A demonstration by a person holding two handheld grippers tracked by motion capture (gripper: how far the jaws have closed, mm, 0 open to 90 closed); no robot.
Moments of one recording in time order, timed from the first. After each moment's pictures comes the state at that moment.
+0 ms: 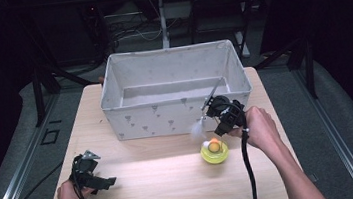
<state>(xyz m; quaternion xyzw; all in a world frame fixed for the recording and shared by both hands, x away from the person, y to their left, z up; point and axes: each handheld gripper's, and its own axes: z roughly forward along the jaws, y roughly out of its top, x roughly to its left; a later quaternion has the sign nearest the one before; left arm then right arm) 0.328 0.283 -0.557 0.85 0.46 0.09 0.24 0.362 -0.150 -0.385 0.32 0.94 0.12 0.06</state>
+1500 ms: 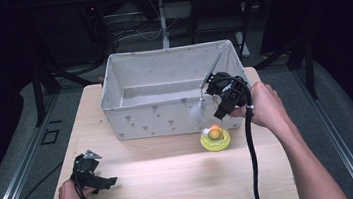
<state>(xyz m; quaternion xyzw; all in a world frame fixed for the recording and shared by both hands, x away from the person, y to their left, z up) 0.329 0.280 -0.558 0.85 0.46 0.09 0.23 0.372 -0.150 -0.320 0.31 0.94 0.13 0.05</state>
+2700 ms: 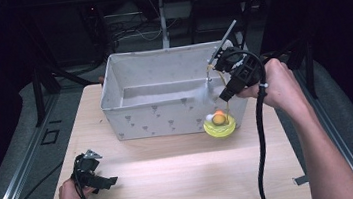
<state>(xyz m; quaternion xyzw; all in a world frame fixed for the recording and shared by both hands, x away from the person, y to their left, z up) 0.331 0.279 -0.559 0.85 0.45 0.09 0.24 0.373 -0.165 -0.260 0.32 0.93 0.15 0.07</state>
